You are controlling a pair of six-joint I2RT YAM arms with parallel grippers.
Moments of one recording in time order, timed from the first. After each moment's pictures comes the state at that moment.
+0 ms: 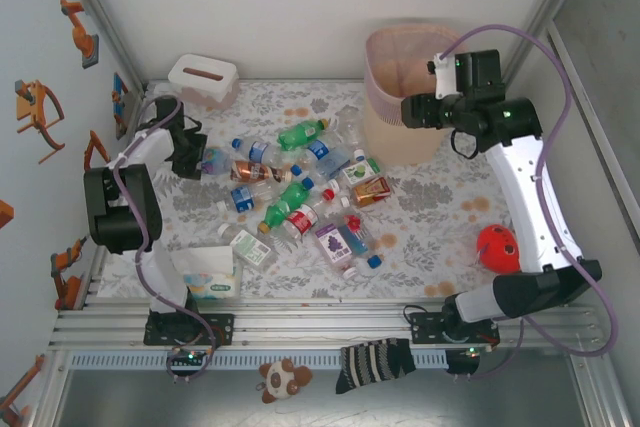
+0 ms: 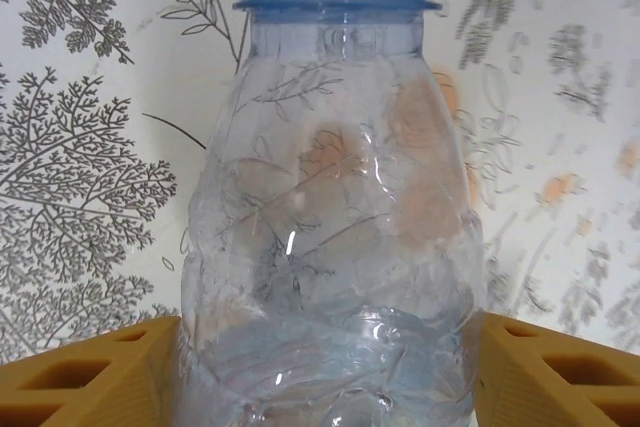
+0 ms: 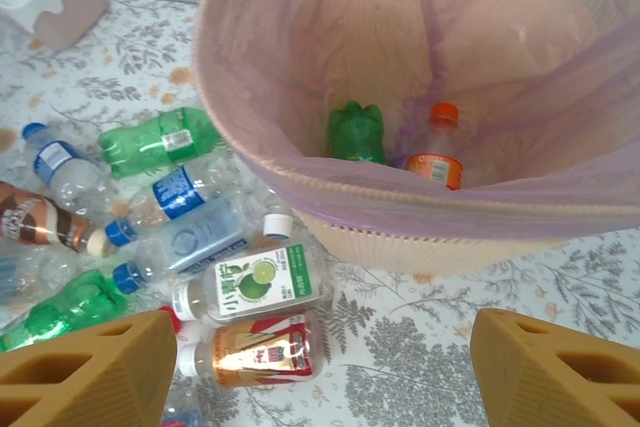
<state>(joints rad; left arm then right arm) 0.02 1.85 1.33 -0.64 0.07 -1.34 0.26 1.42 1.75 -1.04 -0.10 0.05</state>
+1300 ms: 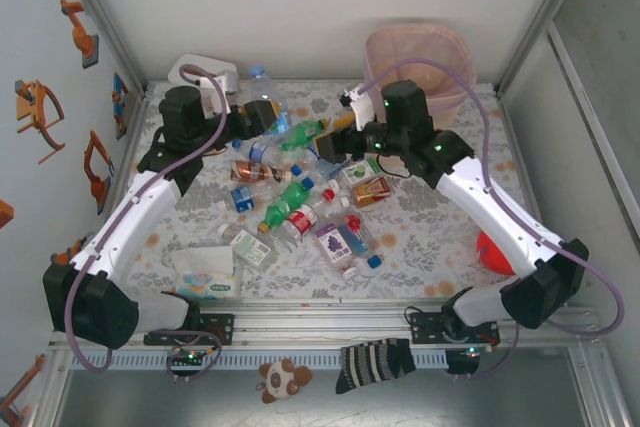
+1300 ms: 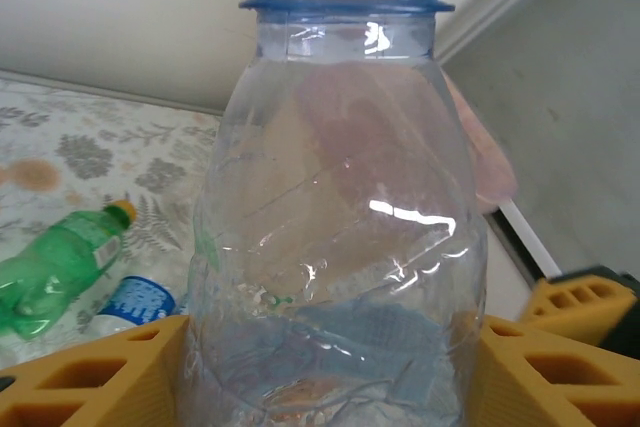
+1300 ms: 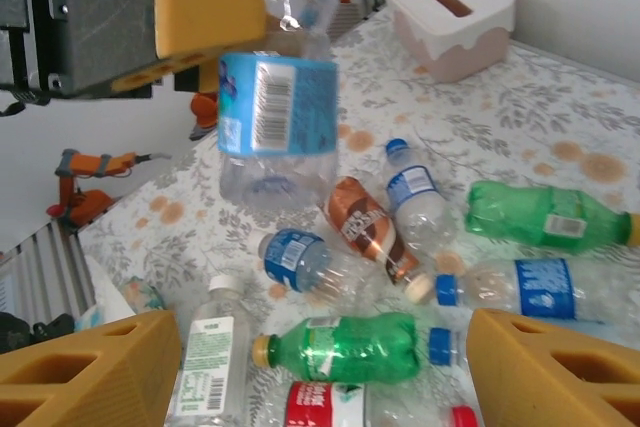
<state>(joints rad) -0.37 1.28 1.16 -0.15 0.52 -0.55 0.63 1.40 1.43 -0.48 -0.47 0.10</state>
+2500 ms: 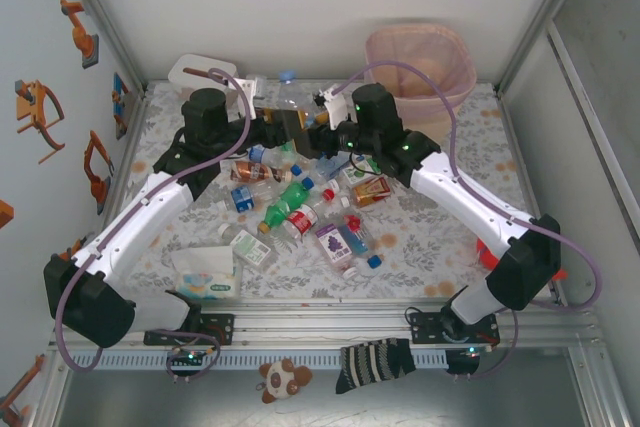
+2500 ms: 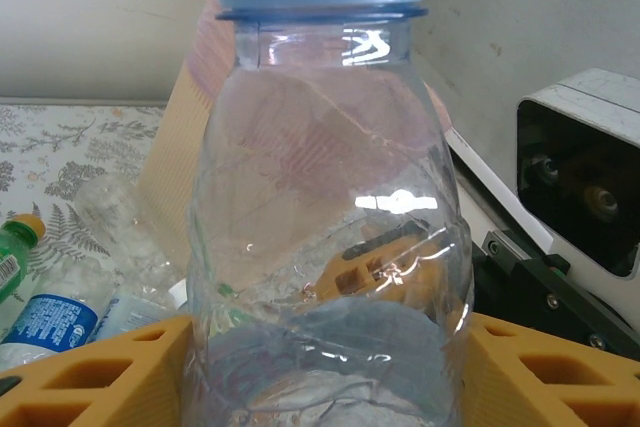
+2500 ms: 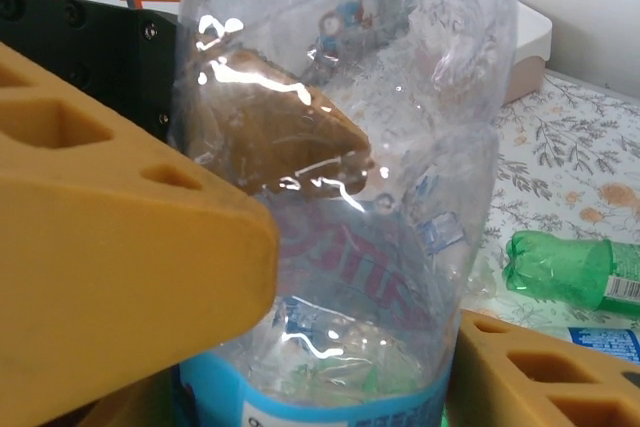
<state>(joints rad) -0.52 1.30 1.20 -0.14 0.47 -0.49 0.70 1.52 1.42 -0.29 -0.40 0.17</state>
